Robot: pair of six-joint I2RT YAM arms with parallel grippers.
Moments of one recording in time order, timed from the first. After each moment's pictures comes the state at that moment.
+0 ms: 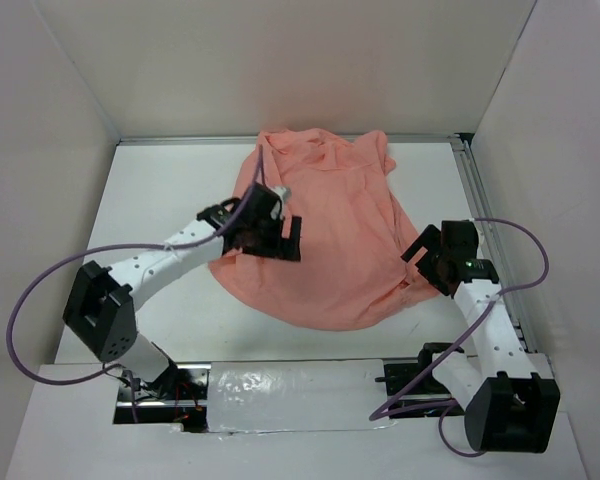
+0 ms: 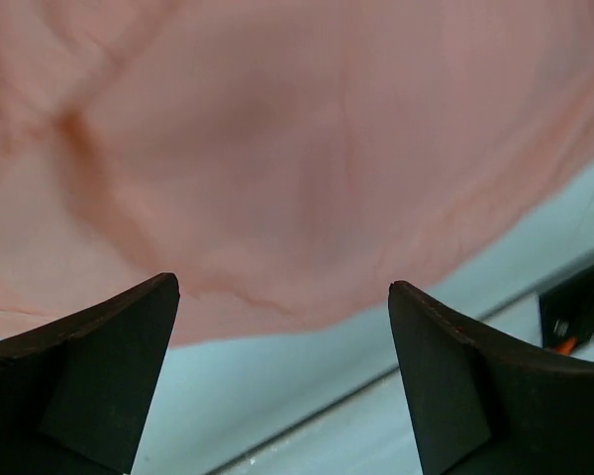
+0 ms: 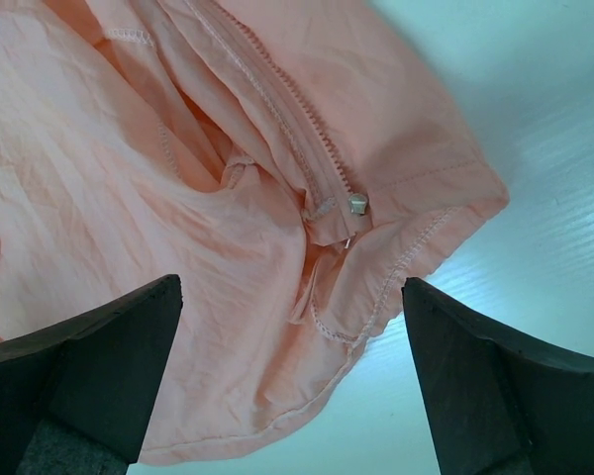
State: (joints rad) left arm -0.72 1.53 1.20 -0.62 0.09 -0.48; right arm -0.07 0.94 0.67 -0.64 0.05 0.68
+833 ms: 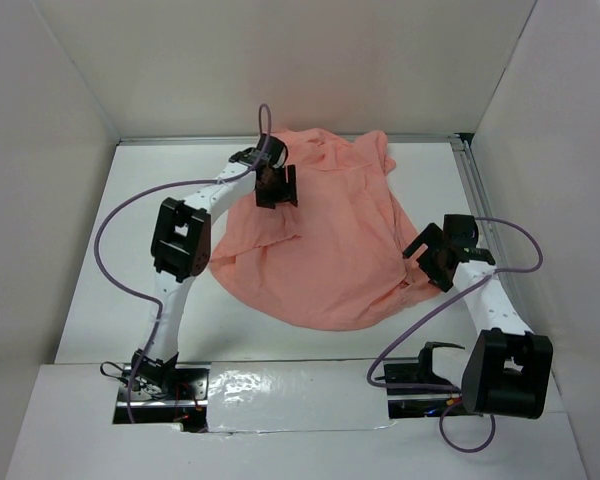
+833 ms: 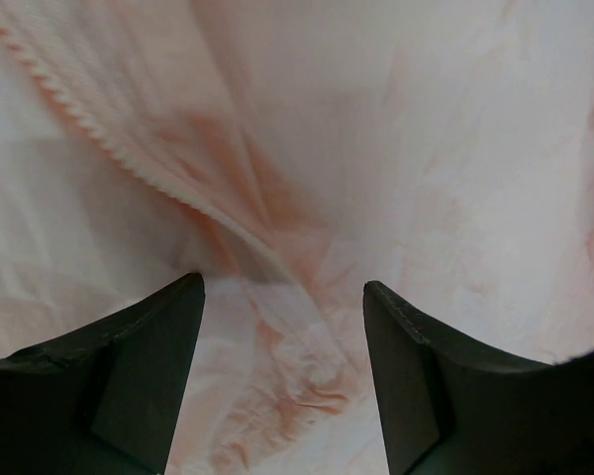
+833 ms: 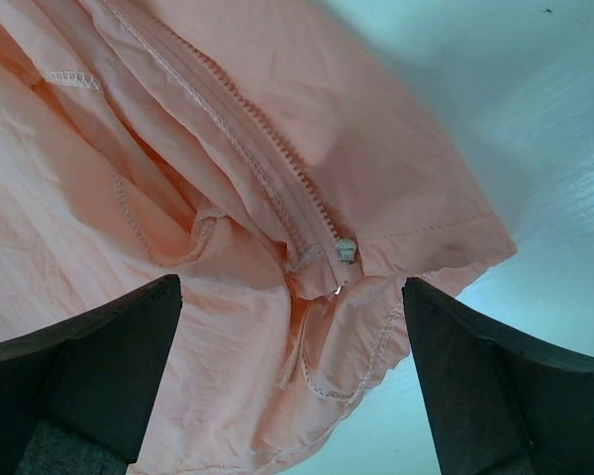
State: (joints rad) left arm -0.42 2.31 2.02 -0.71 0.09 -0.49; right arm -0.14 1.13 0.67 -0.53 -0.01 0.67
